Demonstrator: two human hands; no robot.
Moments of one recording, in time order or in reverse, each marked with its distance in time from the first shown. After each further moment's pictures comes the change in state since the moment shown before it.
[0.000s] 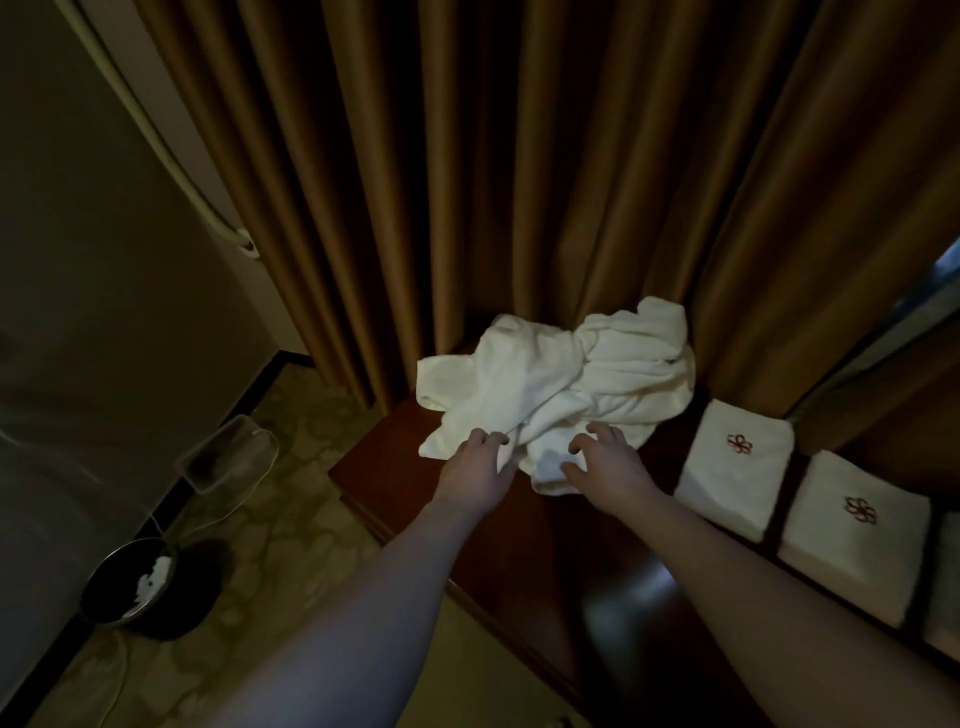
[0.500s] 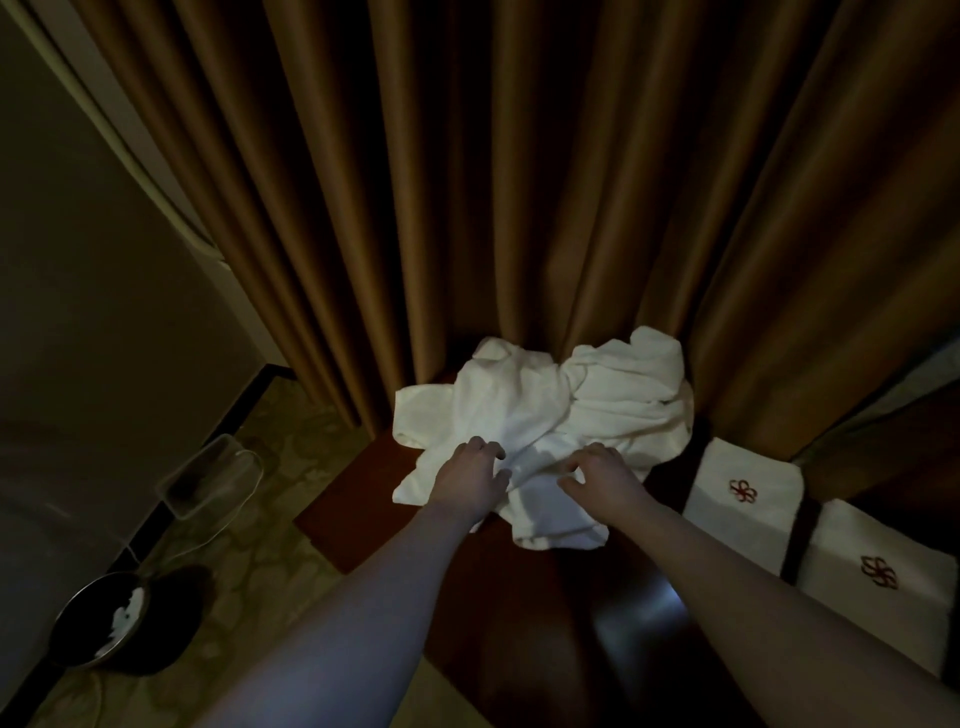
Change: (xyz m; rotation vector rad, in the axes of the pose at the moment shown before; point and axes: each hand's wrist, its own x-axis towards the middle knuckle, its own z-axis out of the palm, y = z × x) left_hand 0.104 0.018 0.005 0.058 -0.034 -0.030; right_hand 0.089 0.053 -0.010 0.127 -0.097 0.017
